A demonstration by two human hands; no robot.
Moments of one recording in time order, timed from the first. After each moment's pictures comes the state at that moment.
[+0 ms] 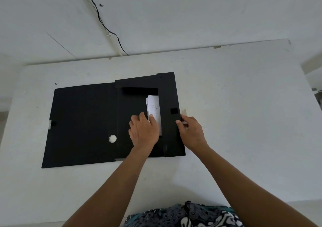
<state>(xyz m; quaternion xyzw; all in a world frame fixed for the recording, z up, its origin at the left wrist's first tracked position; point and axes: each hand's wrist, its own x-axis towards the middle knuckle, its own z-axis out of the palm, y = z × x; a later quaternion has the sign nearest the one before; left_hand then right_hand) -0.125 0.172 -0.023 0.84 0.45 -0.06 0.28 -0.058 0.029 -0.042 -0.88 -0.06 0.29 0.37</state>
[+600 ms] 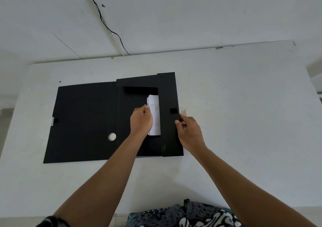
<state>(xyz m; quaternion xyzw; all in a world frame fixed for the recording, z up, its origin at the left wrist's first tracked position) -0.105 0.193 -0.020 0.75 0.48 -0.02 0.47 -0.059 0.027 -0.042 -0.88 -0.08 0.29 0.36</state>
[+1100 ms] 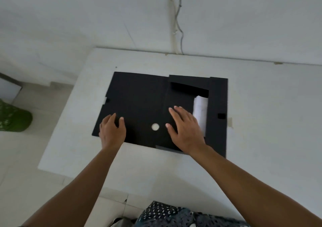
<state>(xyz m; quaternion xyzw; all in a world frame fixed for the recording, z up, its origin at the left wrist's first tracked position) -0.305 0.333 -0.012 0.75 0.61 0.03 0.25 -0.132 0.142 -0.018 -0.84 -0.46 0.14 0.25</state>
